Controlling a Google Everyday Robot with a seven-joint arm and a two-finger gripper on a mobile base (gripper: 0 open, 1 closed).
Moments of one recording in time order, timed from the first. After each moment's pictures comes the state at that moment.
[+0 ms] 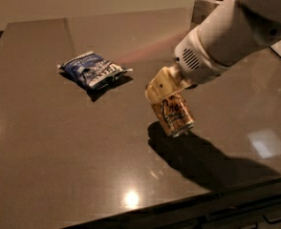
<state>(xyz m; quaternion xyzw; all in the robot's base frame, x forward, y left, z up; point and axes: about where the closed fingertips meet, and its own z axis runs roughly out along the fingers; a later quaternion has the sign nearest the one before) 0.465 -0.064 0.939 -0.30 0.91 0.17 0.22</state>
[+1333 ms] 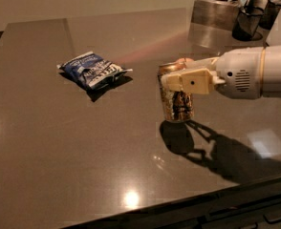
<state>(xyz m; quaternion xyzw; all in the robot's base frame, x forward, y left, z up) 0.479 -0.096 0.969 -0.31 0.77 0.33 0.45</state>
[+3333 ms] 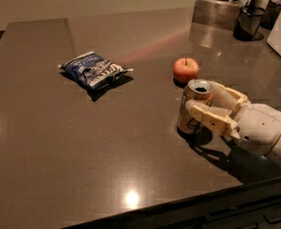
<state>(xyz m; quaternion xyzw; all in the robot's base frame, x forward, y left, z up) 0.460 -0.150 0.918 -0.30 0.62 0.28 0.67</state>
